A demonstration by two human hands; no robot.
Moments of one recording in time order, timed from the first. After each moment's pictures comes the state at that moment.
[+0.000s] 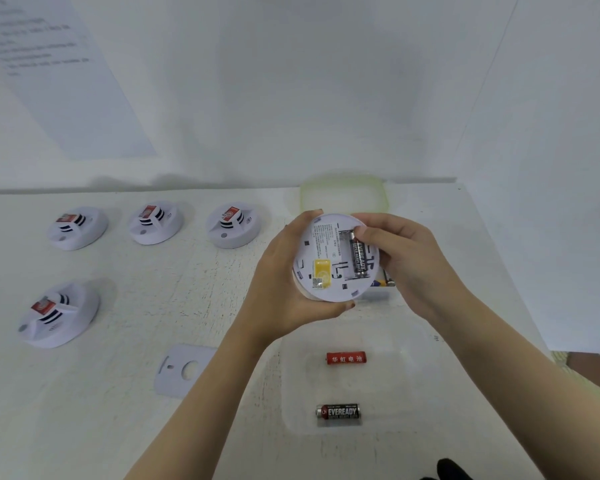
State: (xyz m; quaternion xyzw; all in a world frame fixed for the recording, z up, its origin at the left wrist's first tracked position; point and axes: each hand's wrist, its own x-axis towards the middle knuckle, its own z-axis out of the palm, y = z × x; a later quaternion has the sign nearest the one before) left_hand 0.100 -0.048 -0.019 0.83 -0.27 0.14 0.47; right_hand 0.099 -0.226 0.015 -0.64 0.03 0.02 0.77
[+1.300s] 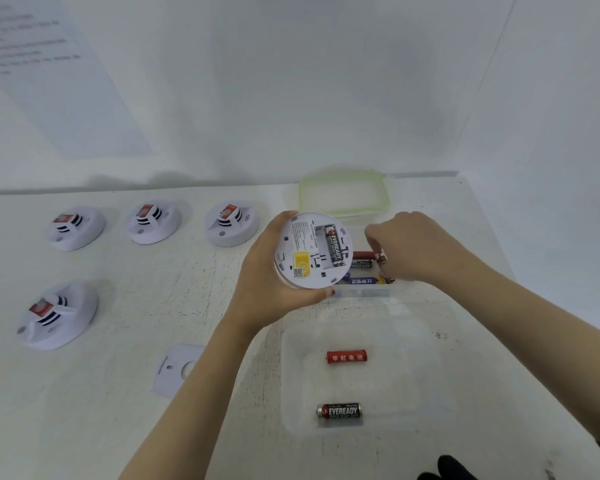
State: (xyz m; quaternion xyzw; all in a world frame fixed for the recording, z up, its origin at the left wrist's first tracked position) left_hand 0.109 -0.035 -0.026 0.84 -0.21 0.11 0.49; right_hand 0.133 -0.244 0.019 -0.98 -0.16 0.05 -0.07
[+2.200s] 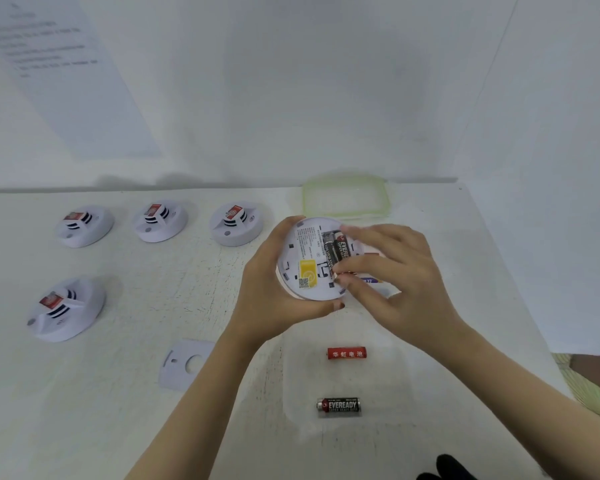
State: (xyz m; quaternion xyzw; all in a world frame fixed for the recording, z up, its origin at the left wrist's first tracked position) left_hand 0.082 -0.038 -0.014 0.82 -0.22 0.14 0.51; right_hand 0.073 -0.229 -0.010 -0.84 -0.29 -0.34 0.32
